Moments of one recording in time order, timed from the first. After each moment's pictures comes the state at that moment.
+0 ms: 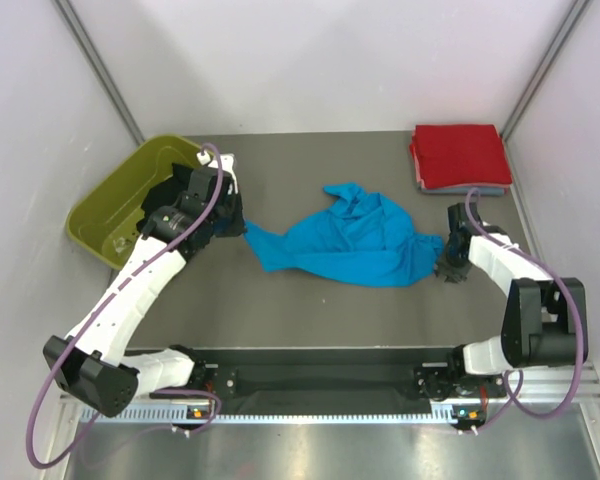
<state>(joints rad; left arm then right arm) -0.44 1.20 1.27 -0.80 -0.15 -0.39 0.02 1.41 0.79 -0.65 0.17 0.61</state>
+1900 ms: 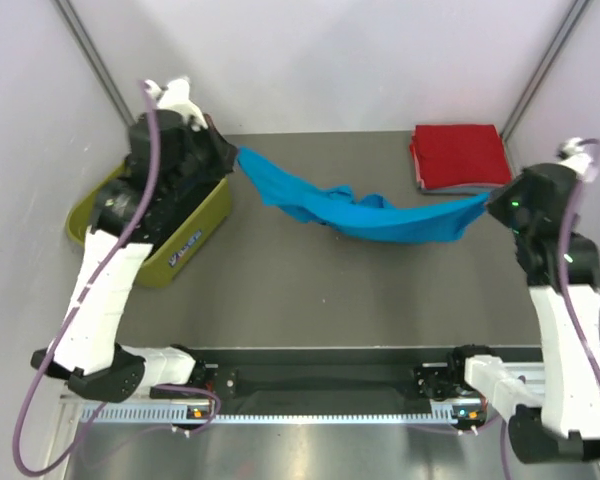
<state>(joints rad) -0.44 1.29 1.77 -0.85 -0.13 -0.43 0.02 0.97 1.26 -0.79 0.25 0.59</state>
